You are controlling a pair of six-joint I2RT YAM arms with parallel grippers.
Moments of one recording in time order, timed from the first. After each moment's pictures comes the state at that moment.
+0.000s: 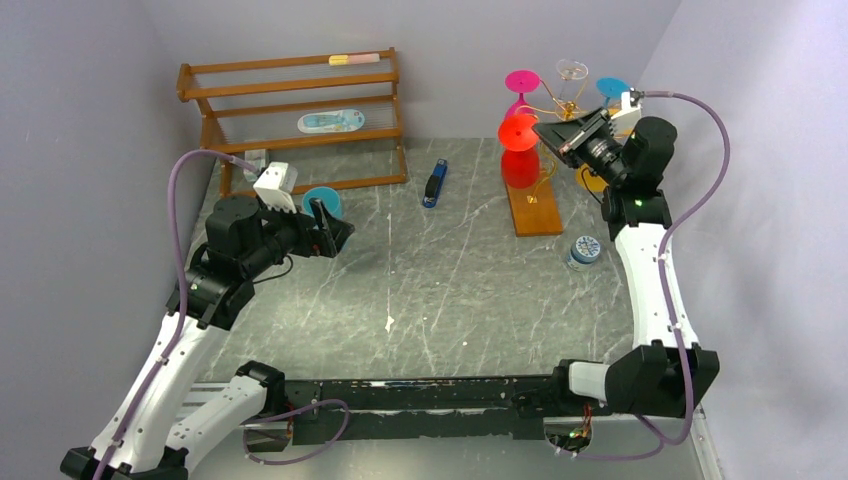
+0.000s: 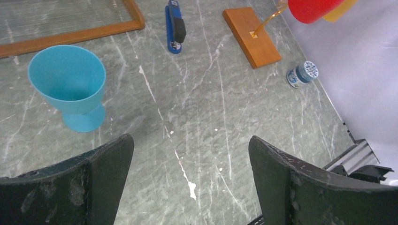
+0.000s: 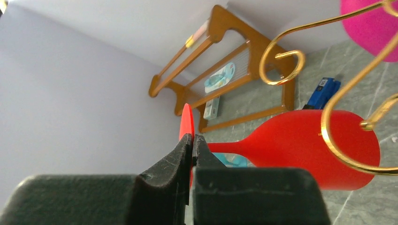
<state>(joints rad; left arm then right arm) -0.39 0.81 1.02 -0.50 0.17 -0.36 -0.10 1.27 1.28 -0.04 -0.60 0.98</state>
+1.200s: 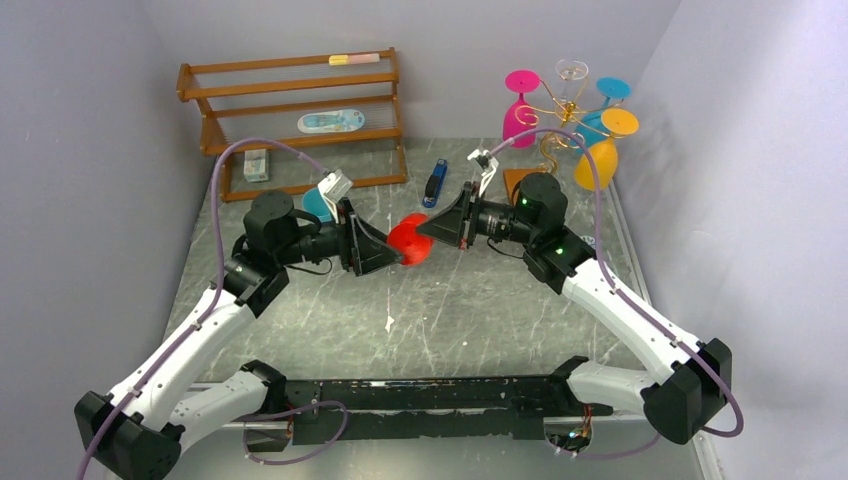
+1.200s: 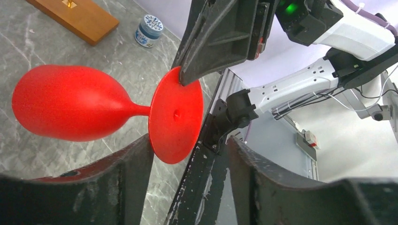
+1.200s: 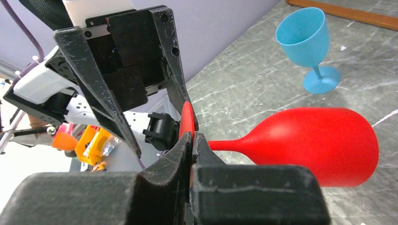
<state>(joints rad) -0.53 0.95 0.90 -0.07 0.76 -0.51 0.58 1.14 1.00 0.09 -0.70 0.58</state>
